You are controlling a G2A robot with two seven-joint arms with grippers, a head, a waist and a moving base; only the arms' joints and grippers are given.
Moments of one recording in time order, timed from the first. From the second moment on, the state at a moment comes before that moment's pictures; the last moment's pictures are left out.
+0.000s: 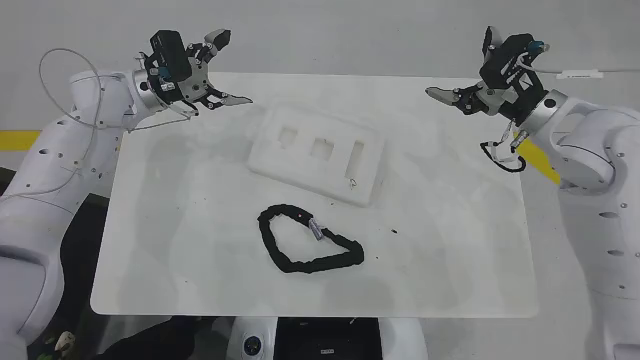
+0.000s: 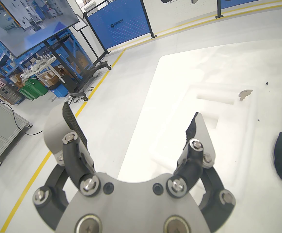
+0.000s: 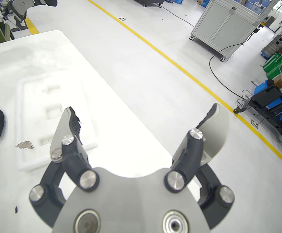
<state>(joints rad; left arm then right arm) 0.37 -0.87 -0.69 -0.92 1.51 -0.81 0.90 -0.91 -0.99 1.43 -1.68 -1.02 -0.68 0.38</state>
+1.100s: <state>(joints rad) 0.37 -0.87 -0.69 -0.92 1.51 -0.81 0.90 -0.73 -1.02 1.01 -1.63 -0.46 -0.64 1.16</state>
